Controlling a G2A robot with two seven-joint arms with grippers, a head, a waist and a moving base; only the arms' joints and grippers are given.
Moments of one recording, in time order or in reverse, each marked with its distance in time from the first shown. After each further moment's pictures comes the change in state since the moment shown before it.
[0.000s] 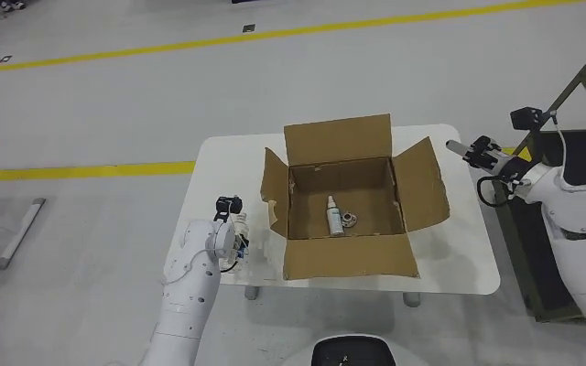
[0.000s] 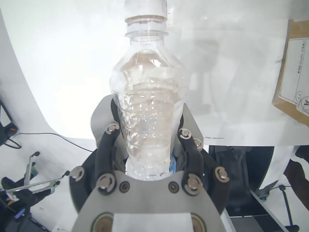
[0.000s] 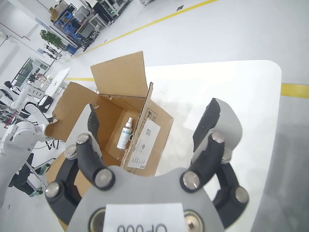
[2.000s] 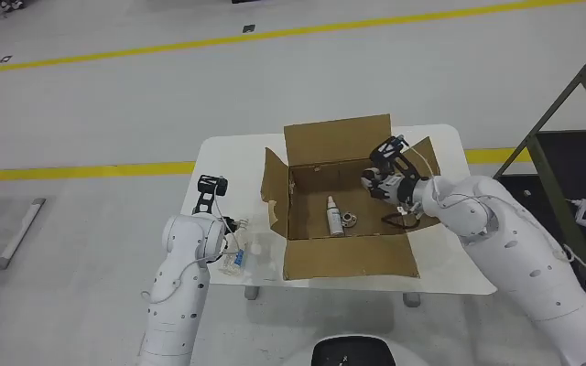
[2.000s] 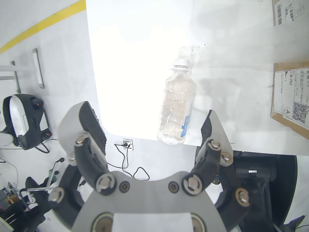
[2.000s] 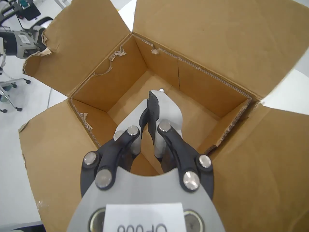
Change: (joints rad) left arm 0.086 0.027 -0.079 -0.350 0.194 -0.030 -0.040; right arm 0.198 -0.053 -0.578 -0.112 -0.323 0.125 0.068
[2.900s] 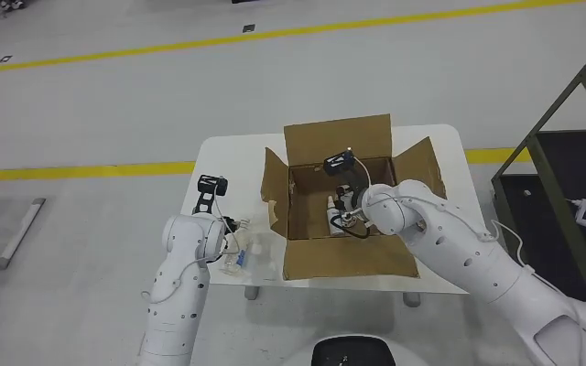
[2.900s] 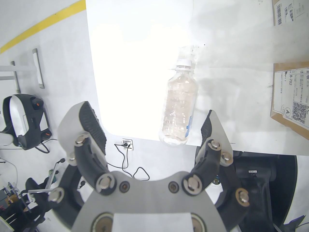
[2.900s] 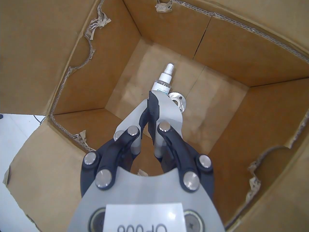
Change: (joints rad) left arm 0.000 0.000 0.000 0.000 0.000 0.000 0.000; right arm 0.199 -0.124 -0.323 0.130 0.018 0.474 0.136
